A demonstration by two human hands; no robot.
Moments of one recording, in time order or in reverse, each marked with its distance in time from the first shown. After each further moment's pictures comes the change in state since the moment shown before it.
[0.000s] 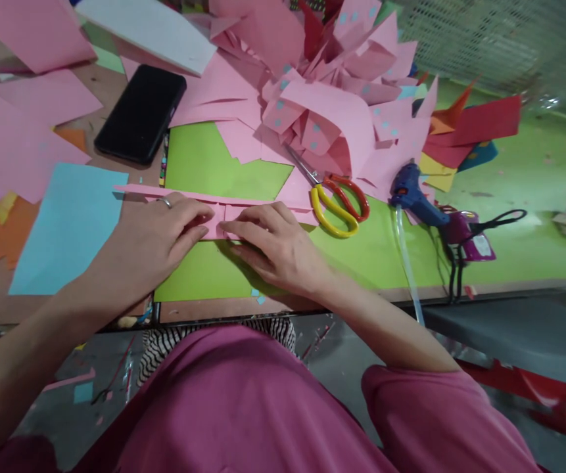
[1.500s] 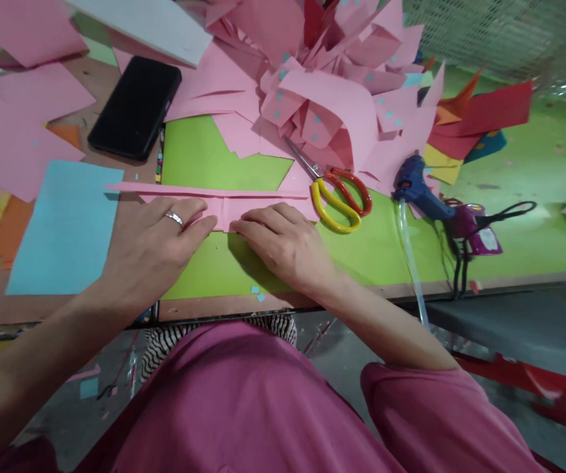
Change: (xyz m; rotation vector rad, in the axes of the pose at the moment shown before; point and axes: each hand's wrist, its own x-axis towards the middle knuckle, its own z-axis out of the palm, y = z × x) left_hand -0.009 -0.006 0.019 0.313 0.158 0.202; right_hand -0.006 -0.001 -0.003 -0.213 -0.069 0.050
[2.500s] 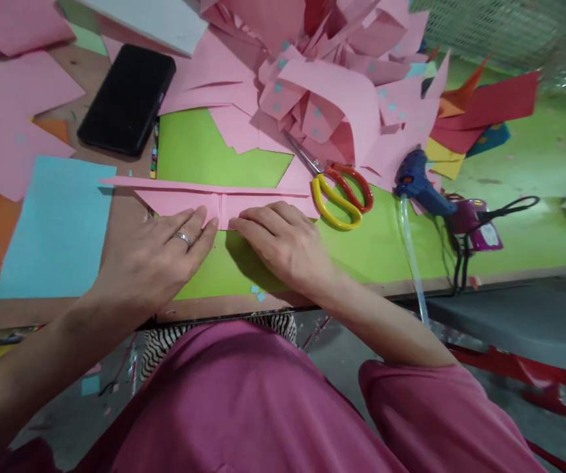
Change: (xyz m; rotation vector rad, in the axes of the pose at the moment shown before) left_hand -0.017 0.001 0.011 0.053 0.051 0.220; right_hand 0.000 -0.004 0.002 -0.096 0.015 -0.012
